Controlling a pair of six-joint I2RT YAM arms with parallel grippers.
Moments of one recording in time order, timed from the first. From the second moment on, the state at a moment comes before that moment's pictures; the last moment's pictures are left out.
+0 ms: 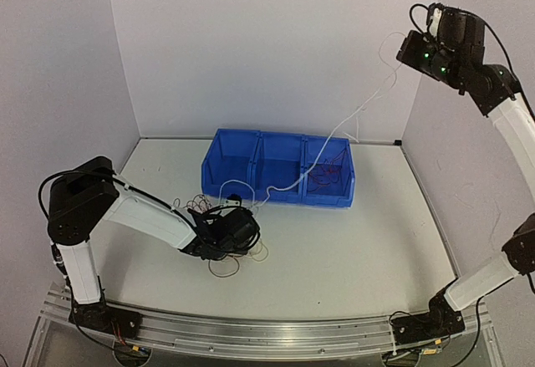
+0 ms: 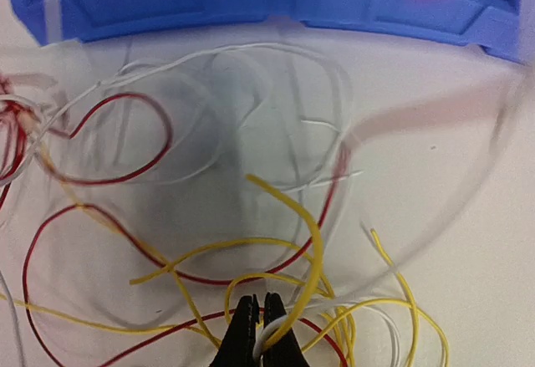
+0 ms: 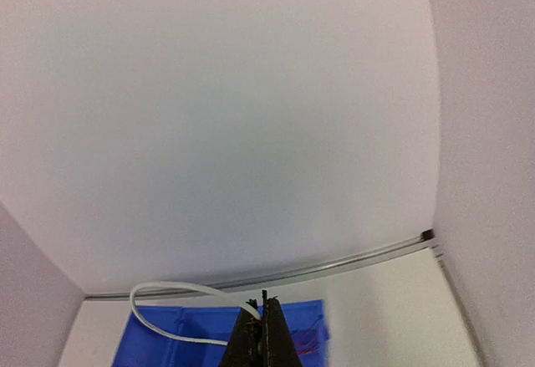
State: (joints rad) left arm -1.10 1.89 0.98 -0.06 -0.58 -0.77; right arm 0.46 1.43 1.91 -0.61 0.40 0.38
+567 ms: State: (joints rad) left arm -0.96 1.58 0.71 -0.25 -0.60 -0.98; right arm 0.36 1.47 1.94 -0.62 0.54 0.02
